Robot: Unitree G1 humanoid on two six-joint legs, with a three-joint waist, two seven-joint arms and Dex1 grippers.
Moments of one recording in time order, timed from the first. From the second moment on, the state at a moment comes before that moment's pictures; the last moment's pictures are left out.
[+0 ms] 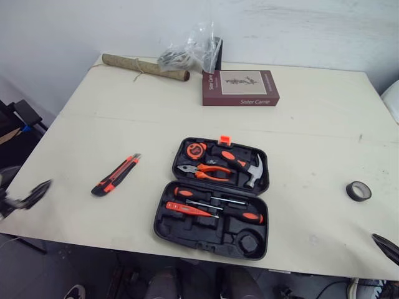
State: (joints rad) left arm 0.13 0.89 0.80 0.45 -0.36 0.00 -0.85; right arm 0.45 -0.74 -0.84 0.41 0.50 -0.43 1.22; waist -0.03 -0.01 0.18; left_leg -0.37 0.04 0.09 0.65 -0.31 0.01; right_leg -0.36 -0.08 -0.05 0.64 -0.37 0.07
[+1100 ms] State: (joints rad) left arm -0.13 0.83 0.33 0.09 -0.42 0.46 -0.83; right arm 0.14 -0.56 -0.26 -0.22 0.64 -0.26 1.28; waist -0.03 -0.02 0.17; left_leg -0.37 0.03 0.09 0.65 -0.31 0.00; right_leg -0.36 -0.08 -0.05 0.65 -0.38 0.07
